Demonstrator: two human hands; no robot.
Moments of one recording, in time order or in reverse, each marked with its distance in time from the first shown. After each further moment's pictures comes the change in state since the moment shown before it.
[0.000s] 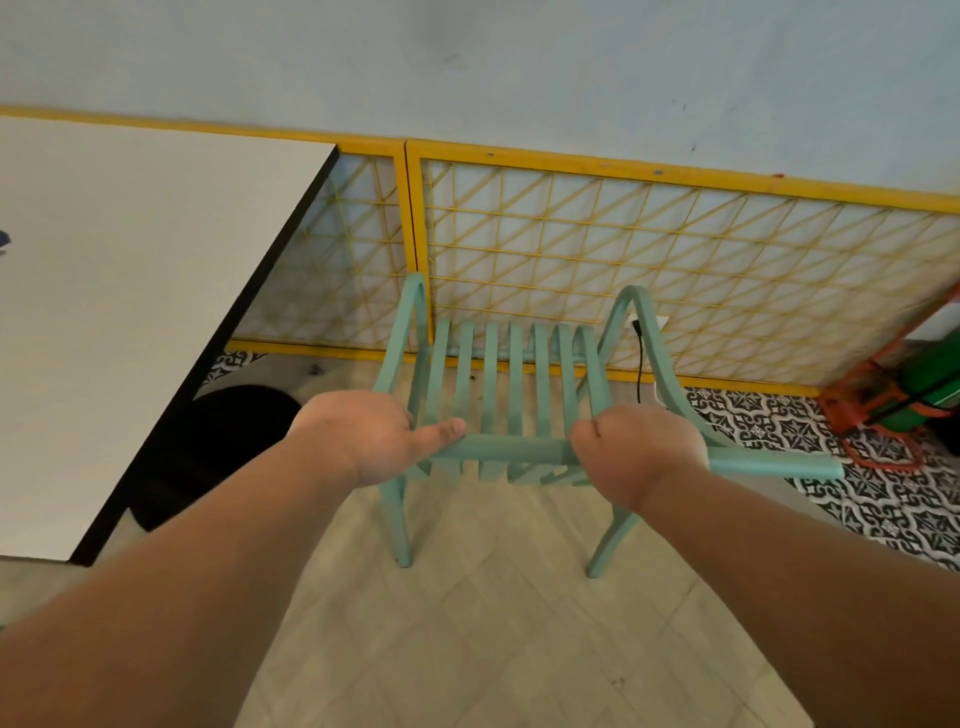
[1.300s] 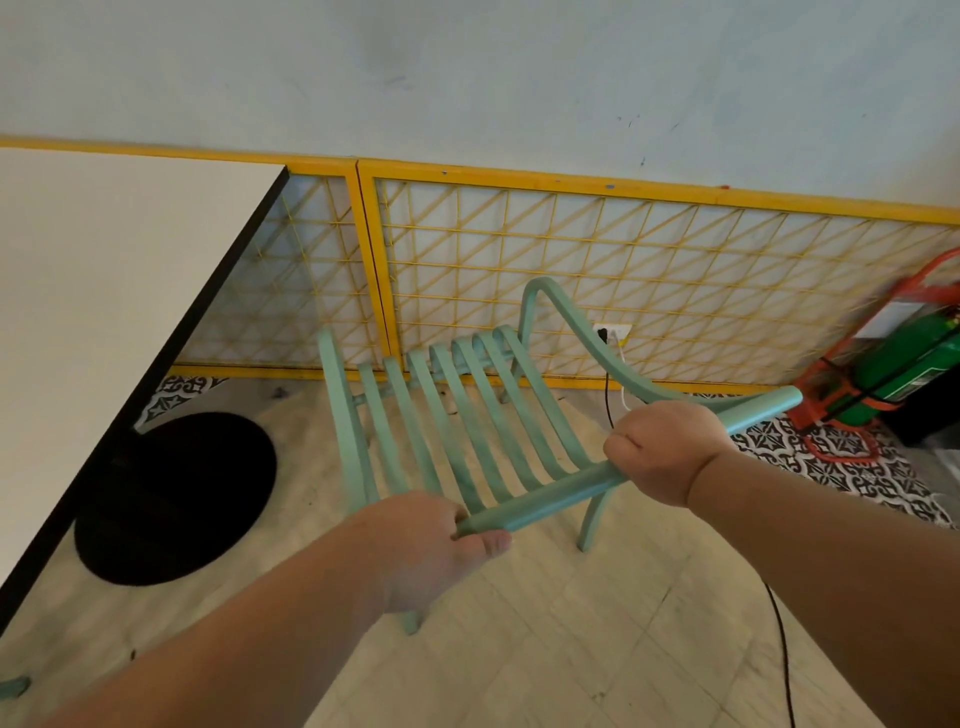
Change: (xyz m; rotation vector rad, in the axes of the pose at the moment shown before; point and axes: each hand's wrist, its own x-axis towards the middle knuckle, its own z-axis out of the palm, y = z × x) left_hand -0.026 0.083 0.023 -0.356 -0.262 0.122; right_hand 0.008 0.091 0.031 0.208 0.031 0.126
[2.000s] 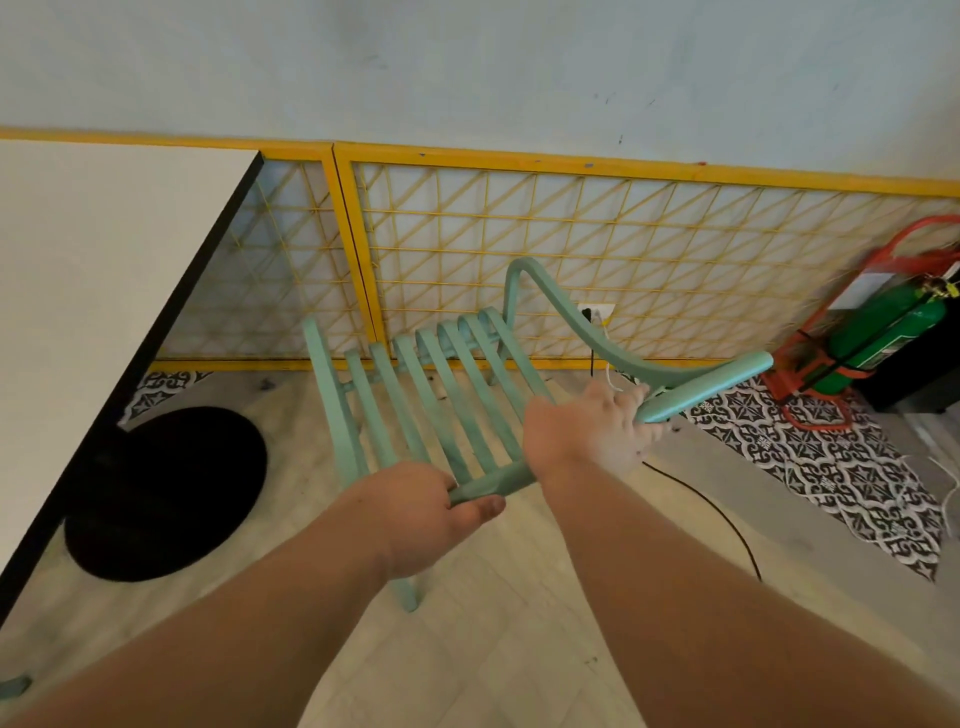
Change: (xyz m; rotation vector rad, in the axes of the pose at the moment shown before) left_hand 0.000 0.010 0.002 0.120 0.127 0.030; right_hand -0.009 -0.105 -0.001 0.874 0.213 0.821
